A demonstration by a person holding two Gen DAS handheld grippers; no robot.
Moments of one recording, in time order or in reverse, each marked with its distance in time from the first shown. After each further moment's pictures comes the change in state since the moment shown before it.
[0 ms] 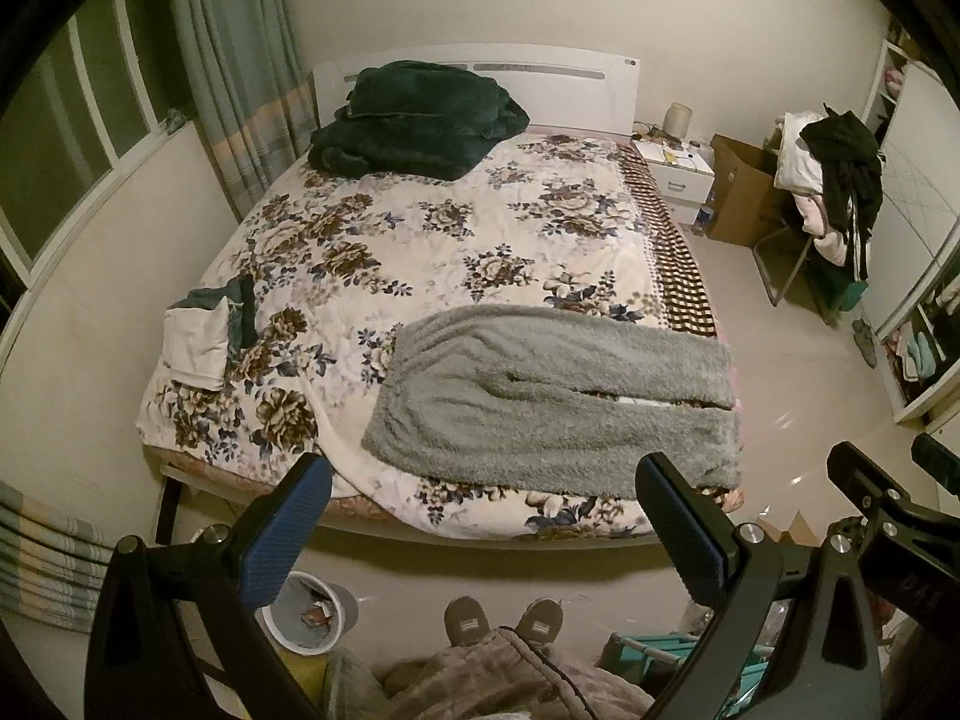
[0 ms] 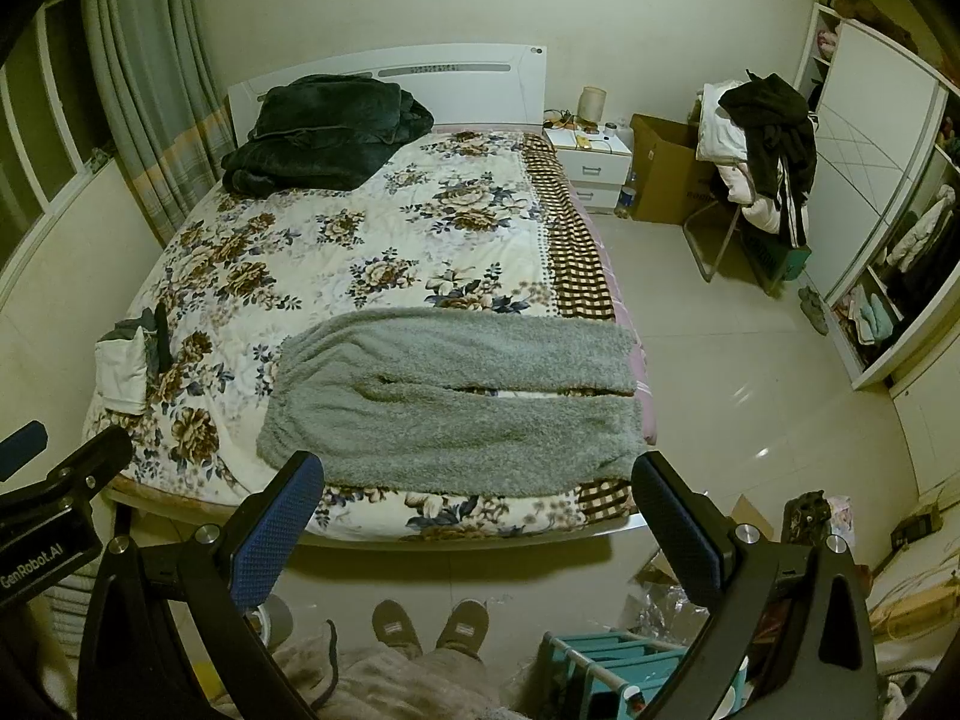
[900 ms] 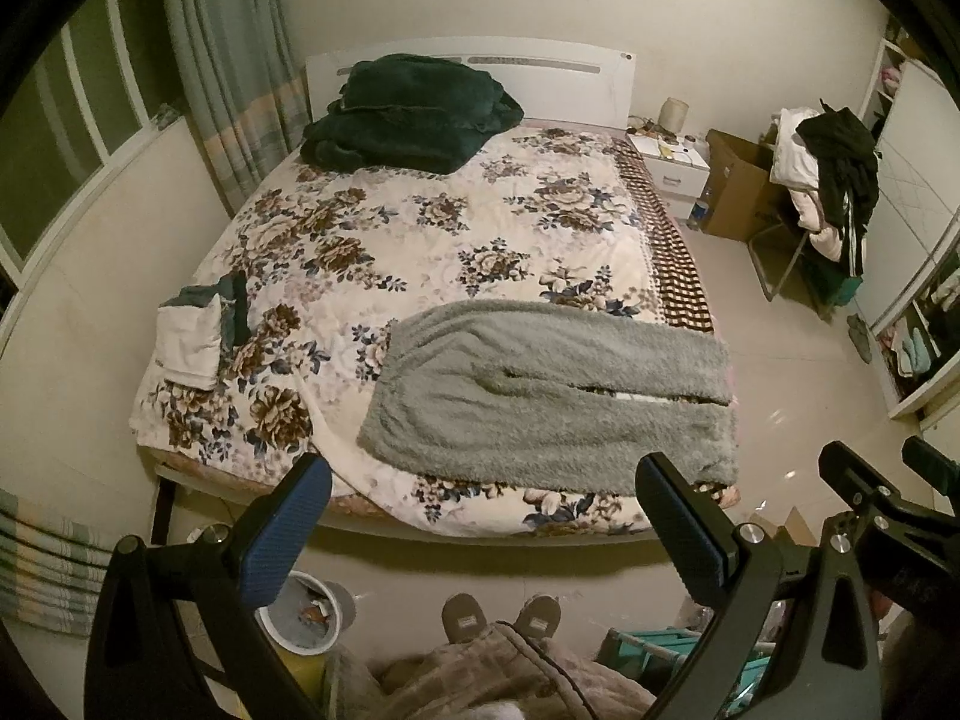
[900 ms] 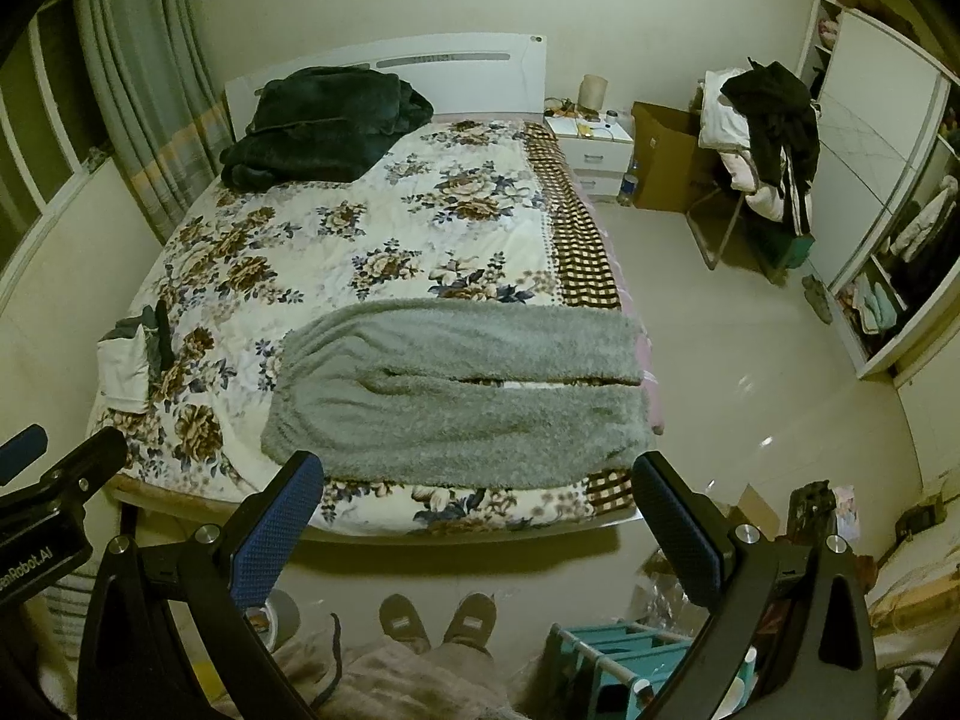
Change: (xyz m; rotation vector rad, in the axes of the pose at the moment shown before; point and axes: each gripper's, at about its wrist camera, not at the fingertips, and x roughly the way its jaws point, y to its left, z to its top) left arm 0.001 -0.006 -0.005 0.012 0.003 -0.016; right arm 0.011 0.012 -0.013 0.026 0.019 -0.005
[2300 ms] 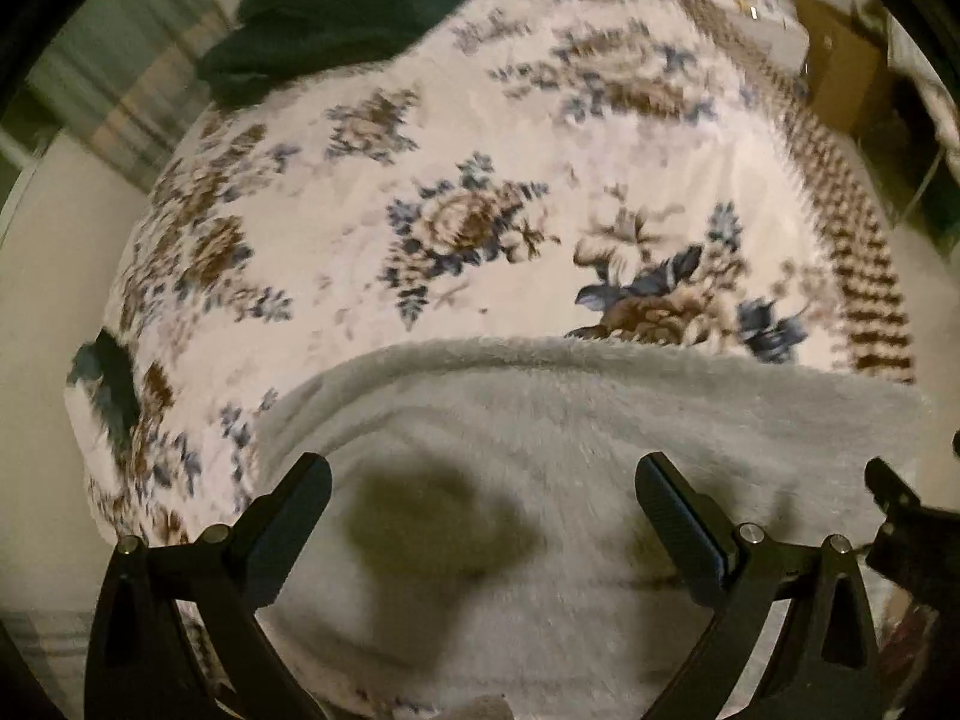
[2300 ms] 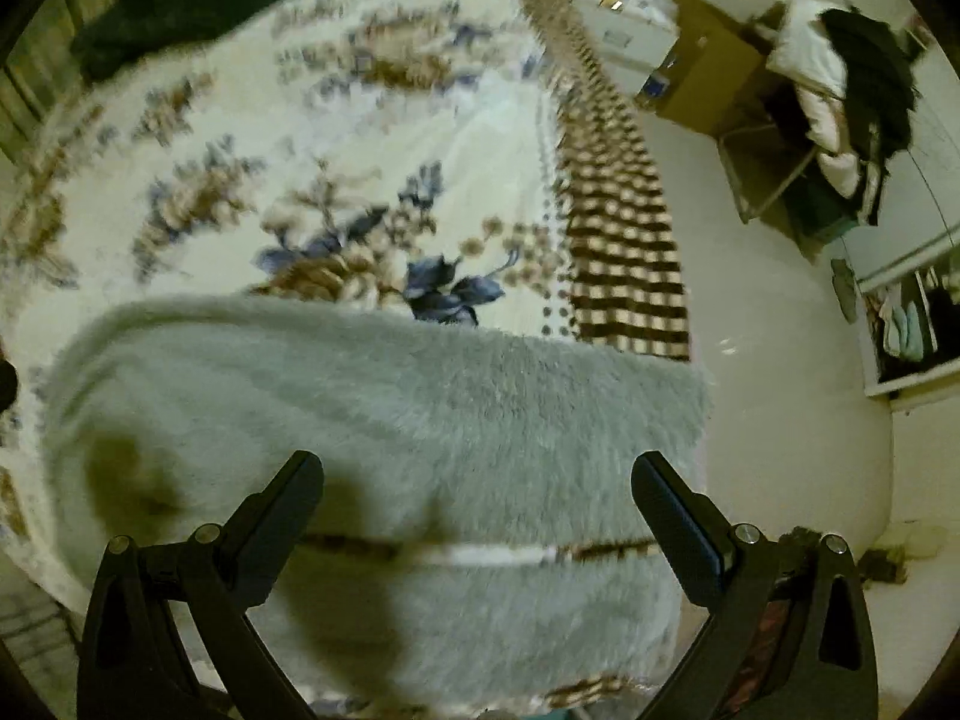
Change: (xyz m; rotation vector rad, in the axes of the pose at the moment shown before) left arm 0.588 -0.101 0.189 0.110 0.325 0.160; right arm 0.759 -0.076 0.240 -0.132 0.384 -0.116
